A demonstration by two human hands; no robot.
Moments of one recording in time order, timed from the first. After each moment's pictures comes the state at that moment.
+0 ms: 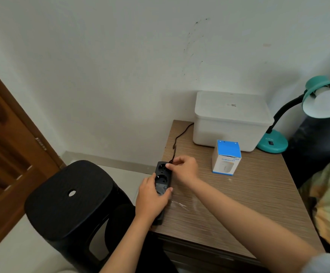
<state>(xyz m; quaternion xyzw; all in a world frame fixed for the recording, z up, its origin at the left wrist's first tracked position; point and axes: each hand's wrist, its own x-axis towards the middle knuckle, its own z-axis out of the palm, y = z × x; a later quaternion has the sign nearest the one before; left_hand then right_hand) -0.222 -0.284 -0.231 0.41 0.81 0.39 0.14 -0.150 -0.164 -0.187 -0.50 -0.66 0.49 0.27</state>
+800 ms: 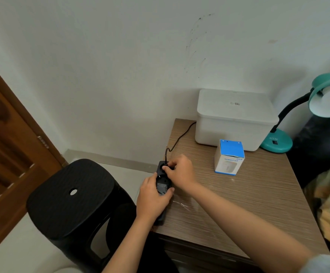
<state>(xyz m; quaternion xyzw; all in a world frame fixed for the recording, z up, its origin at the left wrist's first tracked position) -0.222 -0.284 -0.231 0.41 0.82 0.38 0.14 -0.161 -0.166 -0.200 -0.44 -0.80 0.34 0.22</state>
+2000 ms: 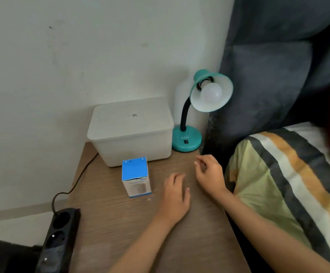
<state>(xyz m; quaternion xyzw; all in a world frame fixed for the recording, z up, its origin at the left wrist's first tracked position) 0.005 -0.092 -0.234 0.69 0.62 0.35 0.15 0.136 -0.010 -0.226 -0.55 -0.71 0.18 0.40</state>
